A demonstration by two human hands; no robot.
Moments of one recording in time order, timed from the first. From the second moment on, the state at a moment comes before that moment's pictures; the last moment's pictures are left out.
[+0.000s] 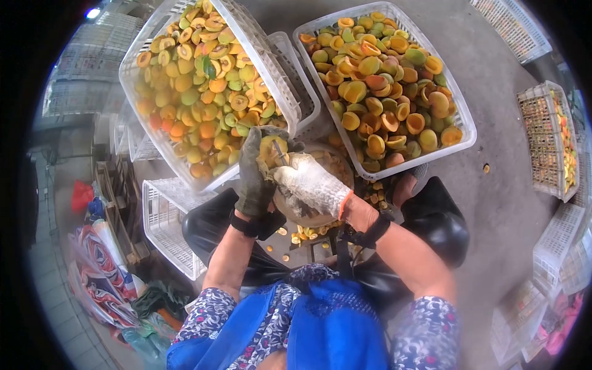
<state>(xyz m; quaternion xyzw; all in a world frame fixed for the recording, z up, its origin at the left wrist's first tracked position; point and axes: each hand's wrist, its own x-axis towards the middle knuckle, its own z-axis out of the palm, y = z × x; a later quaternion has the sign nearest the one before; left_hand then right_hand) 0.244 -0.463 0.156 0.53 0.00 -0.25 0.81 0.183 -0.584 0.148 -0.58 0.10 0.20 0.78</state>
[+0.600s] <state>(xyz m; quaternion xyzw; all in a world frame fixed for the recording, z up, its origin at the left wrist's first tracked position) 0.246 -0.462 0.156 0.66 -0.06 -0.22 0.72 0.178 -0.587 0.119 -0.84 -0.14 -0.01 0.53</state>
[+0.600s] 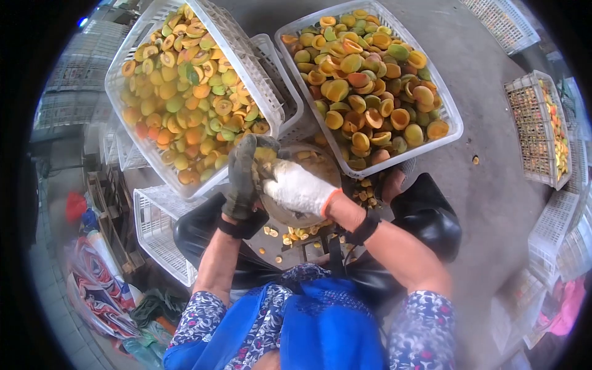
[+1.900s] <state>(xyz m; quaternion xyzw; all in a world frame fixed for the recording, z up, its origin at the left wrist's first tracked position) 0.387 -0.386 0.123 0.95 -0.24 -0.21 0.01 0.139 -0.593 0.052 -0.87 -0.40 0.05 0.30</state>
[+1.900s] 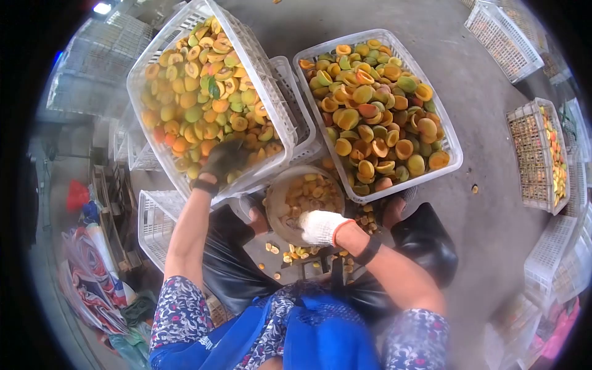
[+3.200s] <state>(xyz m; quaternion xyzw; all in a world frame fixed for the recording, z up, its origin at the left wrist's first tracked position) 0.259 -0.422 0.157 0.67 -0.21 -0.25 0.67 0.182 -0.595 0.151 -0.76 0.03 0.14 0.63</state>
